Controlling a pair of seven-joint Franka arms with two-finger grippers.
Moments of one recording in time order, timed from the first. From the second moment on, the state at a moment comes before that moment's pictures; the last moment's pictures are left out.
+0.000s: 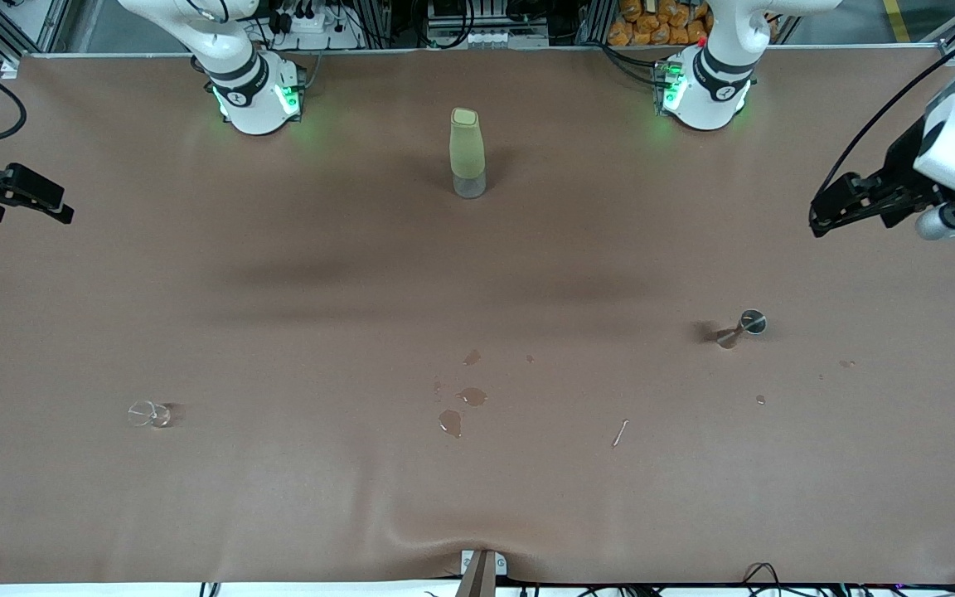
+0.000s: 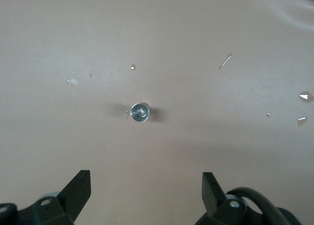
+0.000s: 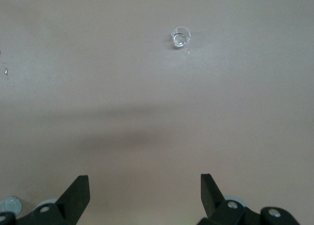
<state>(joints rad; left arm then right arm) -0.18 -0.06 0.06 -1.66 -0.01 1.68 -0.24 -0.06 -0.06 -0.03 -1.66 0.03 1.58 -0.03</state>
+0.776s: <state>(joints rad) 0.00 -0.05 -0.09 -1.62 -0.01 1.67 -0.14 -0.06 -0.06 -0.02 -1.62 0.03 1.52 -0.01</state>
